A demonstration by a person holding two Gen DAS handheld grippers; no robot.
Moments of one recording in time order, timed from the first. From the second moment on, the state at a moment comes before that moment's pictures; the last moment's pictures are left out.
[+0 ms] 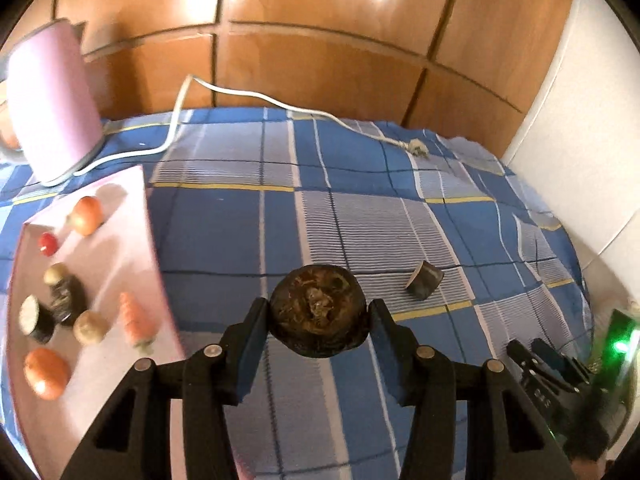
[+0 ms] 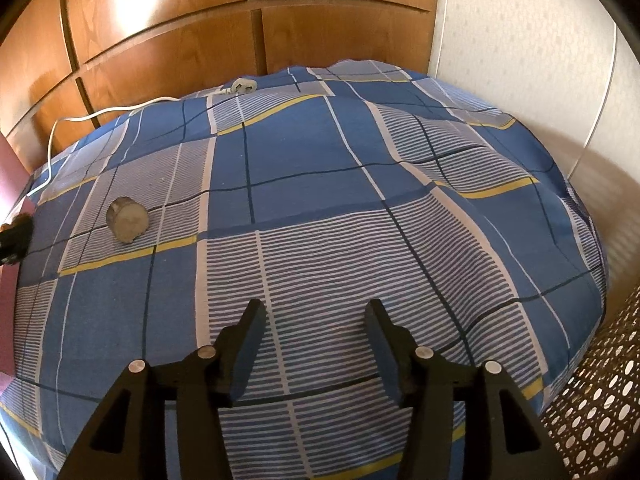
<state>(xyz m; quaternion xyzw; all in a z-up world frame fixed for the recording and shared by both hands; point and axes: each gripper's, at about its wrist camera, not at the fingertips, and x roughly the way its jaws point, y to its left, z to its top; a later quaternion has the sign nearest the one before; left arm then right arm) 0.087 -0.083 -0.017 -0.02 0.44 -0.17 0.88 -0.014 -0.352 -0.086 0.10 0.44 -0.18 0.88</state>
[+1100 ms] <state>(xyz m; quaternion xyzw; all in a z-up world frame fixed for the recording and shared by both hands) 0.024 0.130 -0.031 -0.18 0.41 0.01 0.89 -0.006 -0.343 -0.086 0.07 0.45 -0.20 0.87</state>
